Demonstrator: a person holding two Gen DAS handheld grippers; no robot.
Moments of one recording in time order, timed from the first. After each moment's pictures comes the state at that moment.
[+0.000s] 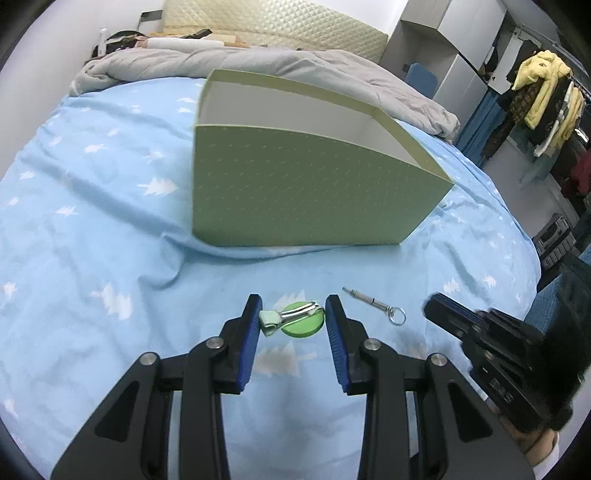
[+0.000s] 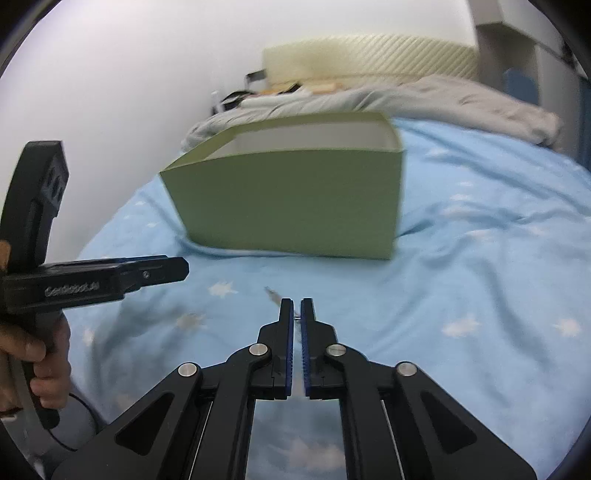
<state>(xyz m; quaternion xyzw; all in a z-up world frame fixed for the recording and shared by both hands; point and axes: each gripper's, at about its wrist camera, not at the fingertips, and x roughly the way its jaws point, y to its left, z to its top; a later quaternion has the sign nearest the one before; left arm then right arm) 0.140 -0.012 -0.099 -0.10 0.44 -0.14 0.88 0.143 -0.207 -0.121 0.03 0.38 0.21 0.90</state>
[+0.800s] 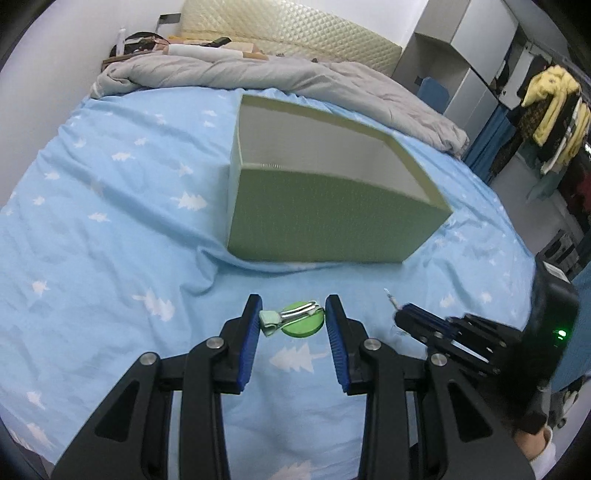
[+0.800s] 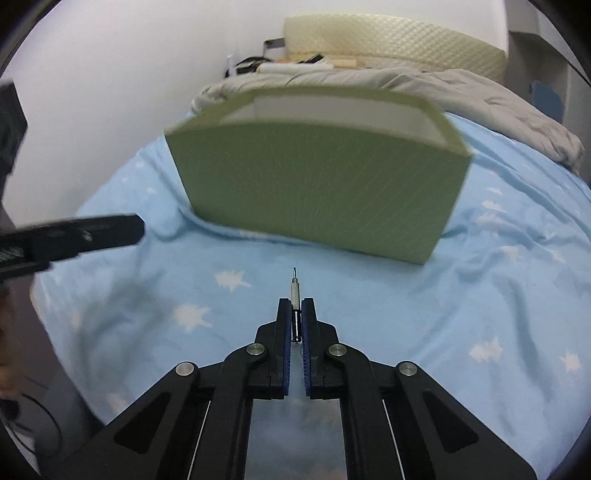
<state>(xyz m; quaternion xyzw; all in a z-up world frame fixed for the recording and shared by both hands) 0.139 0.009 -0.064 -0.12 0.43 -0.11 0.89 0.143 -0.175 -0.106 -0.03 0.41 0.20 0.89</state>
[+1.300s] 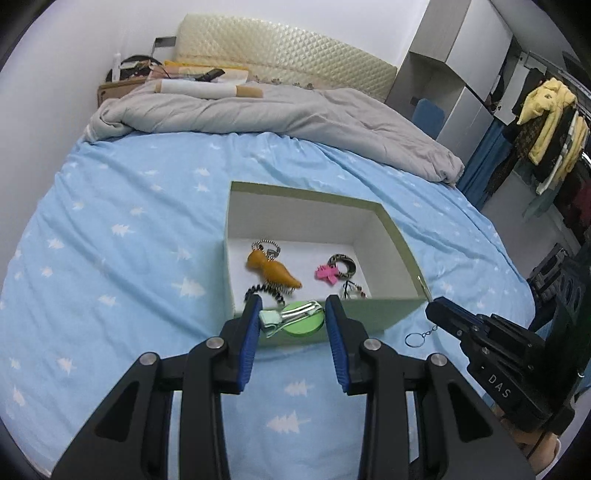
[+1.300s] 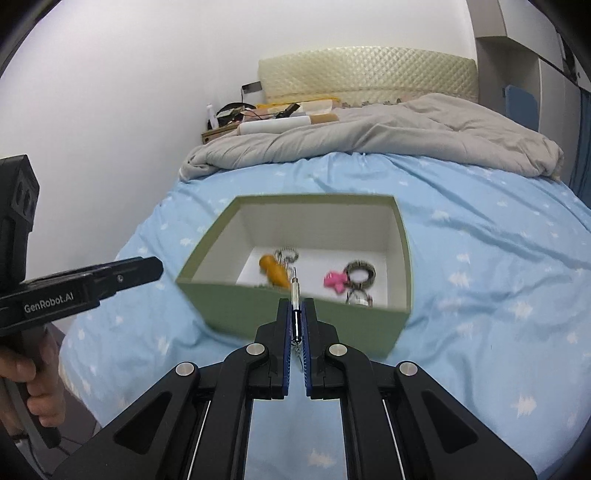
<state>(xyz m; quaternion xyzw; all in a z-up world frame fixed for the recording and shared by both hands) 0.200 0.013 0.001 -0.11 0.41 -0.11 0.90 0.196 -0.183 -0.011 0.02 0.37 0.18 0.91</state>
